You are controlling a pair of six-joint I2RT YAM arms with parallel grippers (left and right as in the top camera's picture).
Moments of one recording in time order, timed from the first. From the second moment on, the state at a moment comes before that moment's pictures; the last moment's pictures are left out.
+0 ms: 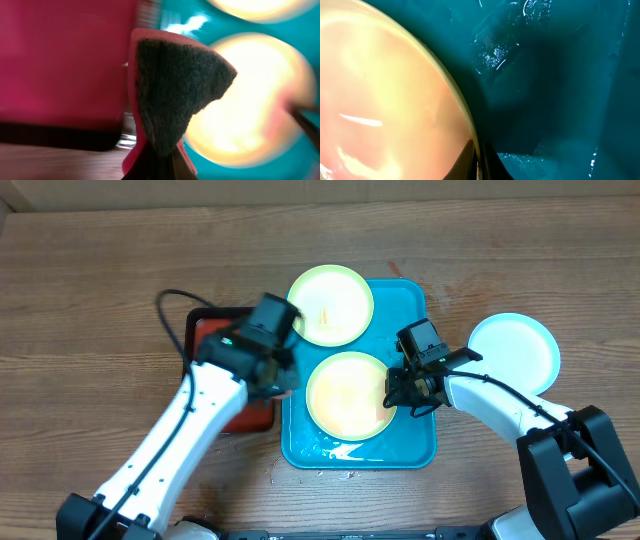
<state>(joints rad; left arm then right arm) -0.42 1.48 1.21 -1.06 -0.04 -0.65 0.41 1.70 0.90 -0.54 -0.16 0.46</state>
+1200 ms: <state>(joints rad) 0.02 1.27 1.35 -1.25 -0.13 -0.55 0.59 1.68 1.42 -0.81 0.12 0.26</state>
